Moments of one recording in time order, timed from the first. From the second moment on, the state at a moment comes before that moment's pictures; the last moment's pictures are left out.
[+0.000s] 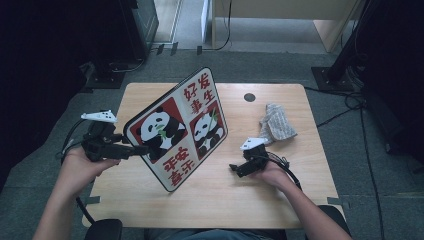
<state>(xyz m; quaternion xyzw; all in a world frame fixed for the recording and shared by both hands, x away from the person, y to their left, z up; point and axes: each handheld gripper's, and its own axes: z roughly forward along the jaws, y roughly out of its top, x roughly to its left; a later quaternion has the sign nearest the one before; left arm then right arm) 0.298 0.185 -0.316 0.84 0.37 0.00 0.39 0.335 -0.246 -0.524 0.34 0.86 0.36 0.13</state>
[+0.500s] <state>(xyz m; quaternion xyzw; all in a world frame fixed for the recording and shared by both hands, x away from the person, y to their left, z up) 0.280 0.185 -0.345 0.84 0.37 0.00 0.40 0.338 -0.248 -0.517 0.35 0.86 0.36 0.13</state>
